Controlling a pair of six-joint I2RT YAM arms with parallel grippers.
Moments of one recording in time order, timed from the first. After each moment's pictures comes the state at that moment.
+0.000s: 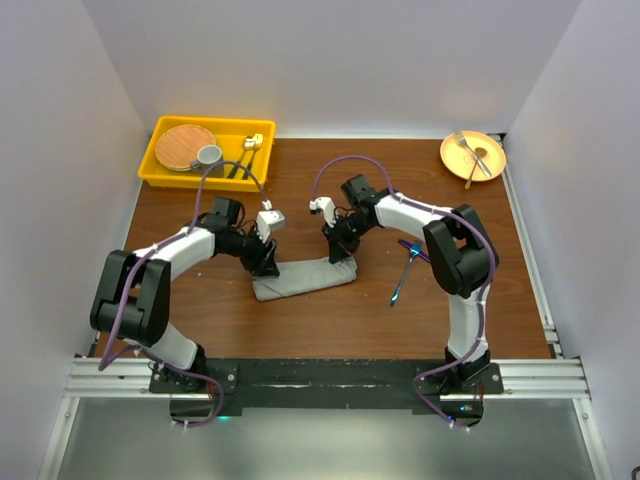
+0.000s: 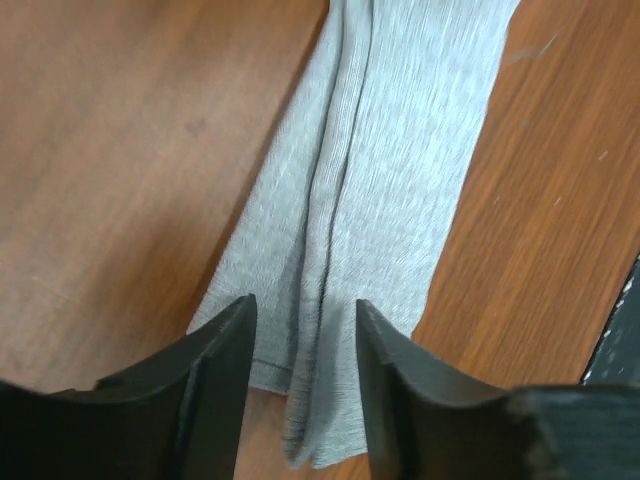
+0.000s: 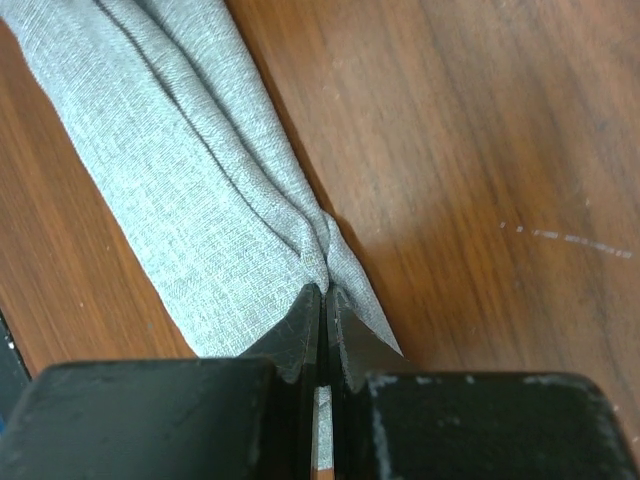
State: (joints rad) left arm -0.24 1.58 0.84 -0.41 0.72 0.48; right arm 0.53 2.04 1.40 -0.59 -0.62 -0.43
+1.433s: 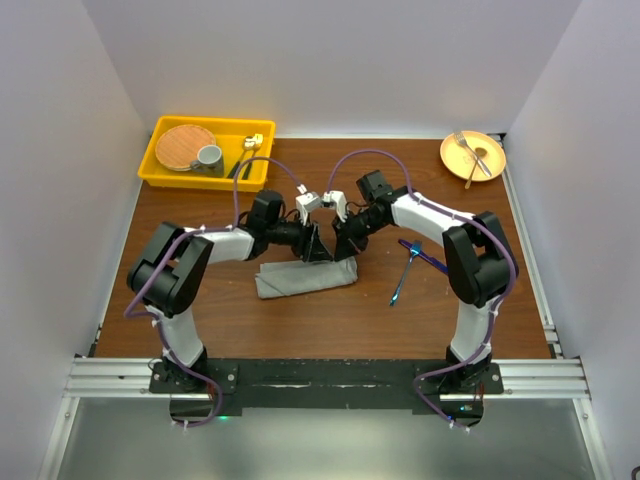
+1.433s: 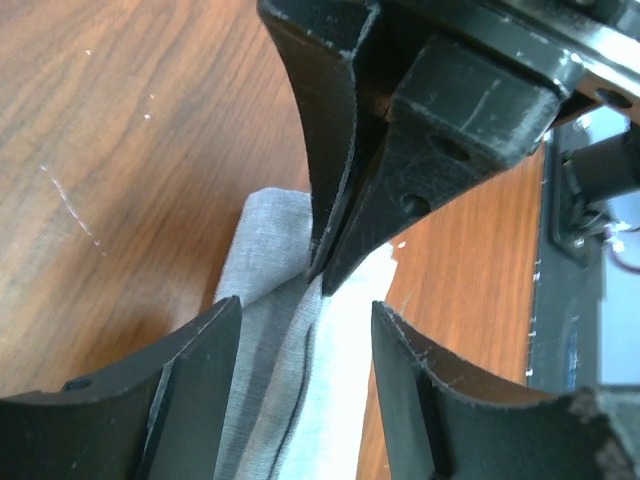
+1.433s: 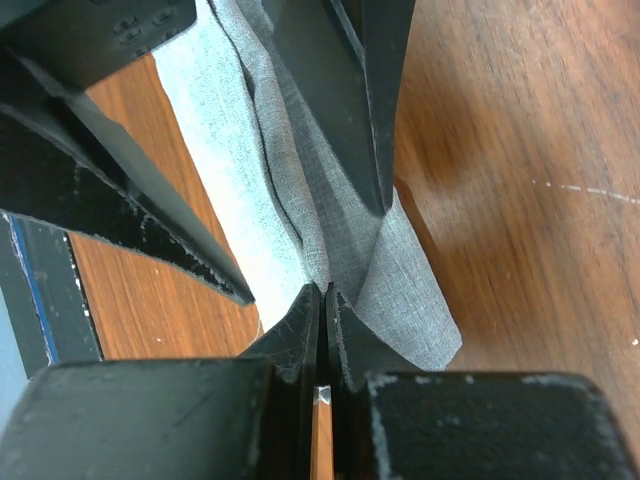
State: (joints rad) left arm -0.47 1.82 0.92 0.29 0.88 -0.13; right arm 0.48 1.91 1.32 -0.60 -0.76 -0.43
